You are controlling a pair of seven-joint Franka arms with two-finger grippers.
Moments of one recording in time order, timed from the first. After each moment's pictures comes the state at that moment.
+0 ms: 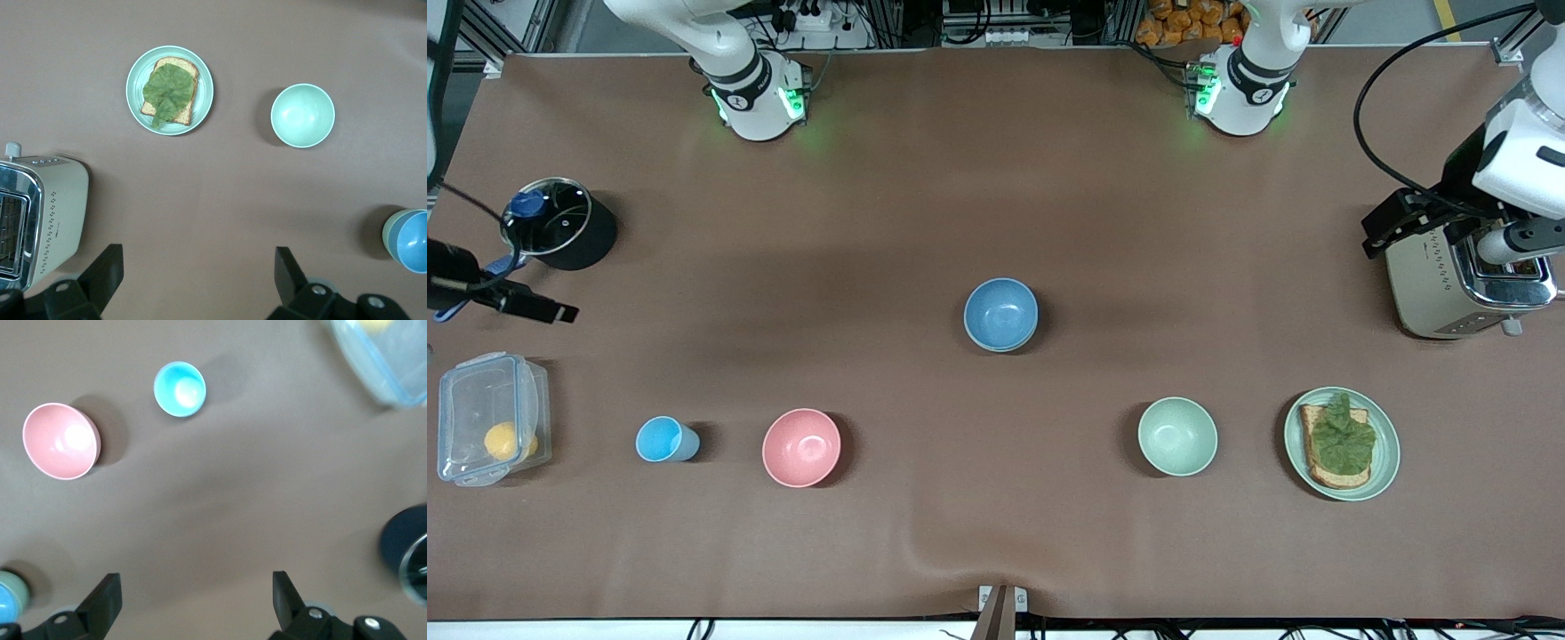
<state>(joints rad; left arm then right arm) 0.00 0.02 -0.15 -1.52 0.04 1.60 -0.31 0.20 0.19 -0.37 -1.53 0.16 1.62 0.14</state>
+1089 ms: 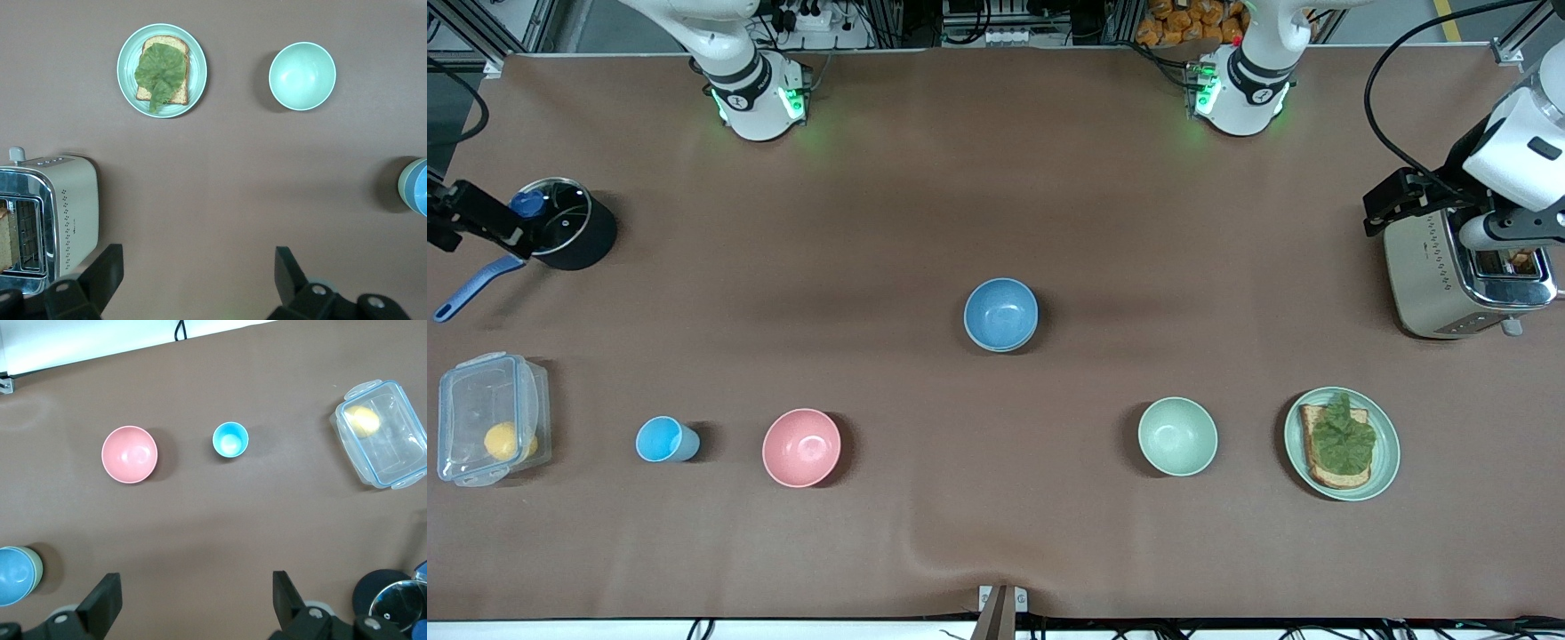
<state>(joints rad) -0.04 0.02 -0.10 -1.51 0.03 1.52 -0.16 -0.17 -0.01 0.10 -1.54 0.07 1.66 0.09</state>
